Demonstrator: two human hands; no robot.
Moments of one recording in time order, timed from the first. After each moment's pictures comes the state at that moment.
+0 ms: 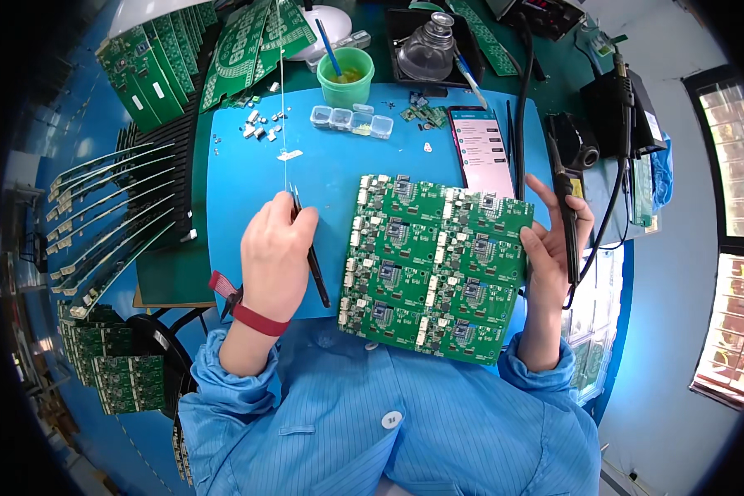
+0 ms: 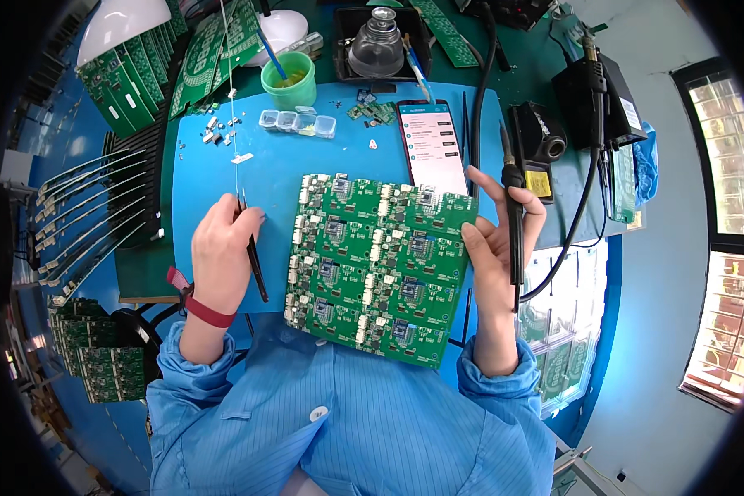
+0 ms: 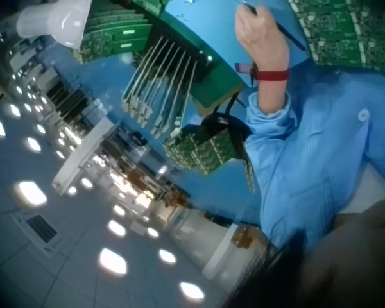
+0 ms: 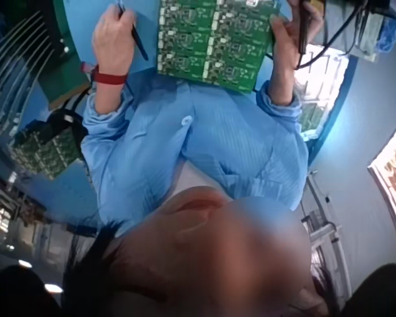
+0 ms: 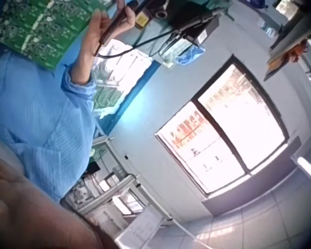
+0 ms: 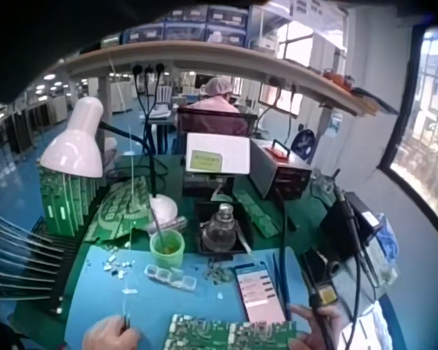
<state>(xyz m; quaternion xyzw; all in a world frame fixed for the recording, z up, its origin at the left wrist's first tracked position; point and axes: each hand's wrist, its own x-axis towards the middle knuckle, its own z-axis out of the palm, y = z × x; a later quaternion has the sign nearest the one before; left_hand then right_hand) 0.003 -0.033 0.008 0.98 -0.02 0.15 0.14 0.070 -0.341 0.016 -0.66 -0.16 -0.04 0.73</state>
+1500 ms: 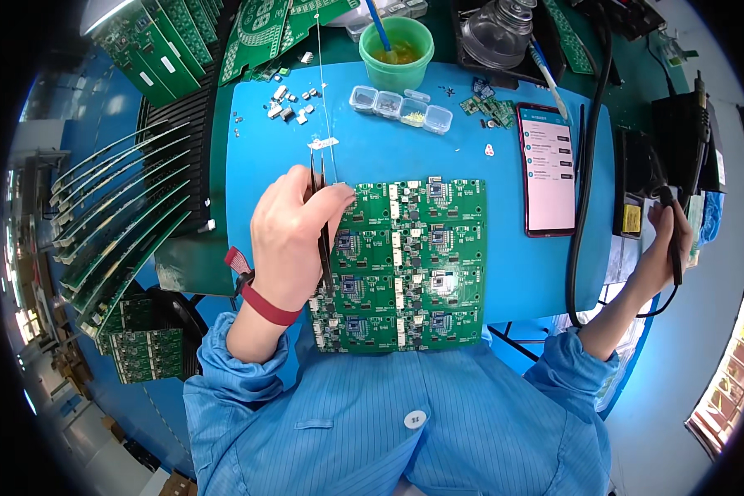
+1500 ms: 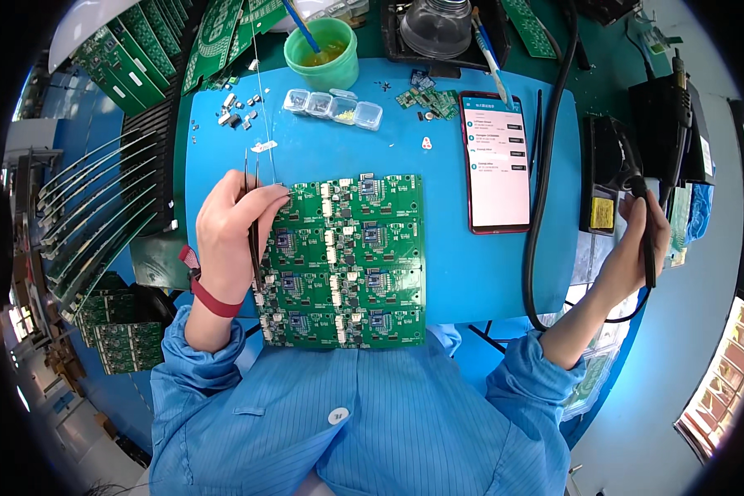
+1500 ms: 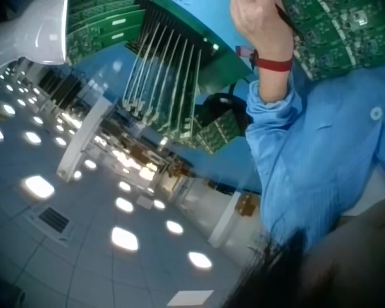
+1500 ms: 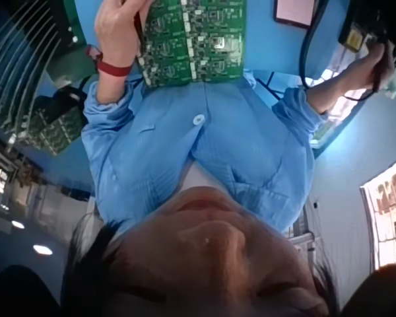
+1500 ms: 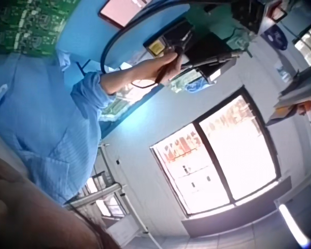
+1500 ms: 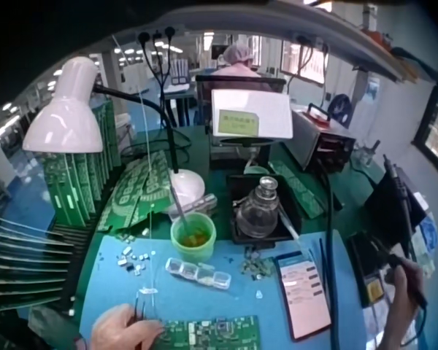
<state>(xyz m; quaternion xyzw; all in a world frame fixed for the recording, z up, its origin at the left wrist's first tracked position) 0.031 -0.022 0.005 0.97 0.00 0.15 0.21 0.160 -0.418 0.004 -0.85 0.04 -0.33 0.41</state>
